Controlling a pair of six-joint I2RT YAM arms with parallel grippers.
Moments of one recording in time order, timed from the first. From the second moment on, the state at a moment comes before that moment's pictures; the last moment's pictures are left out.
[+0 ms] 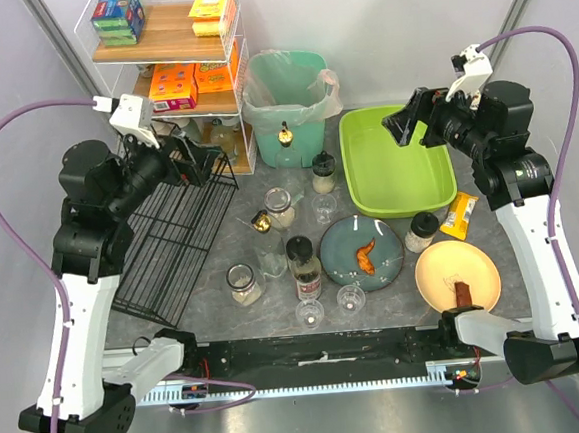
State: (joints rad) left arm -0.24 1.01 1.49 -0.57 0.29 -0.13; right arm 0.11 1.14 1.46 -0.51 -0.33 0.26
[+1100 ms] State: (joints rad) left arm -0.24 1.01 1.45 -0.57 0.45 -0.13; right arm 0.83 1.14 1.29 -0.52 -0.38 -0.02
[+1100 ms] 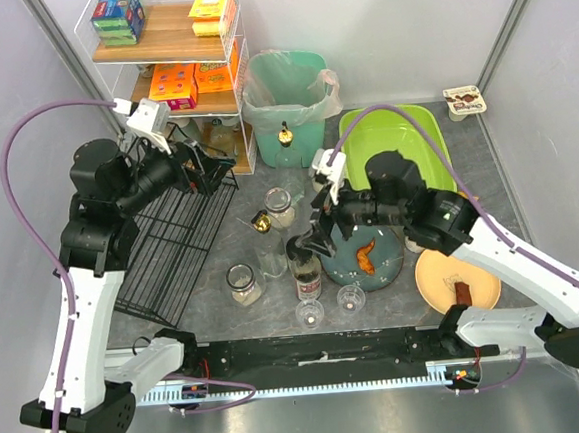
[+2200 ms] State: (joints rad) left arm -0.37 0.87 0.86 -0.28 0.79 -0.13; right arm 0.89 1.10 1.20 -0.24 0.11 0.16
